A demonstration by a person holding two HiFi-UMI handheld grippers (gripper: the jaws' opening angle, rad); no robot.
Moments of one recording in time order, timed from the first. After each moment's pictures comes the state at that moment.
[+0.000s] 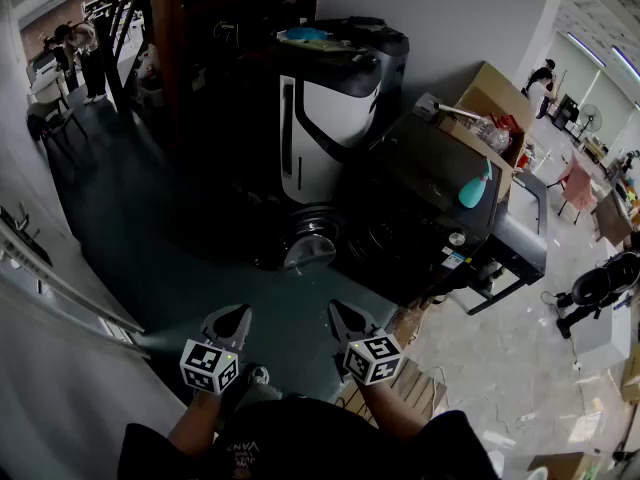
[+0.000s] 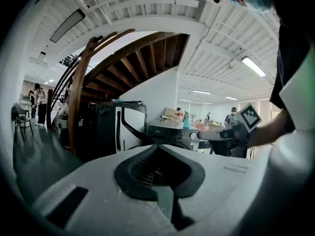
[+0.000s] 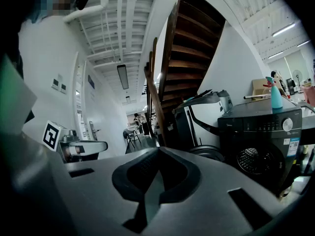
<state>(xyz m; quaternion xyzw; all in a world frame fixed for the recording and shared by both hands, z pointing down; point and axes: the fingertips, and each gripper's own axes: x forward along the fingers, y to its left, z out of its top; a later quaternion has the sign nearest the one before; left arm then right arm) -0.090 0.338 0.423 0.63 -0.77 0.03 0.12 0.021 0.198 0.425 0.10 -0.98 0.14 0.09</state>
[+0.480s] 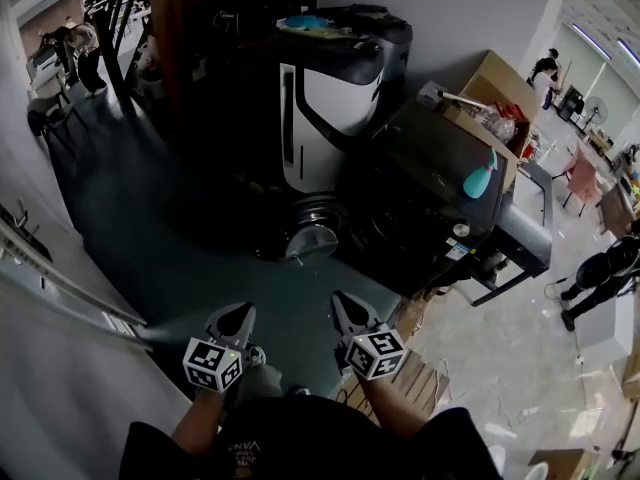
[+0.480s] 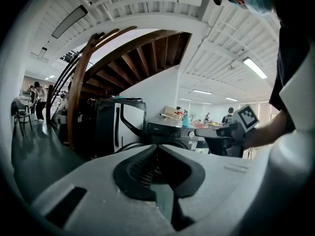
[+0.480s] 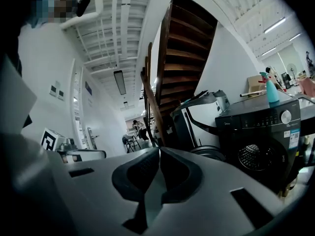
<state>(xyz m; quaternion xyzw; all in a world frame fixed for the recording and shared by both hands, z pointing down) -0.080 0.330 0.438 0.63 -0.76 0.02 0.13 0.022 0.186 0.432 0.10 -0.98 0.17 0.06</state>
